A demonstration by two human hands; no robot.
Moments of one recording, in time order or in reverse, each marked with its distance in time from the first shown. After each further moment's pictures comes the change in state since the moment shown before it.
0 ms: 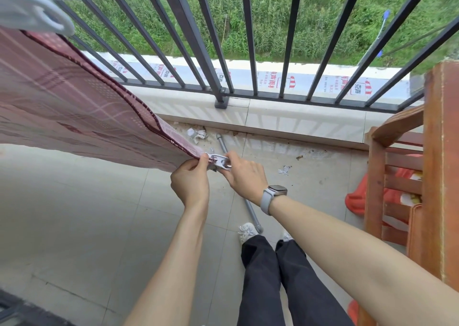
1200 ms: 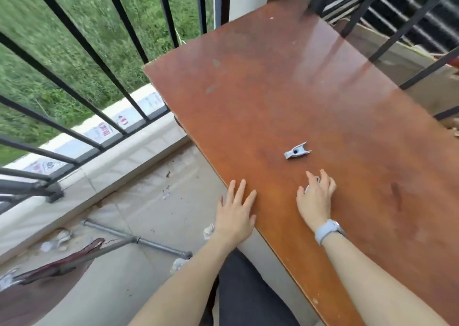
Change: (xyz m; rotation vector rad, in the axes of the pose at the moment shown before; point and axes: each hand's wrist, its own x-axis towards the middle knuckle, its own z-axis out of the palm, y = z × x) left_hand -0.326 -0.083 0.160 1.134 -1.457 1.435; right_hand -0.407 0.215 -0.155 0.015 0.682 1.411
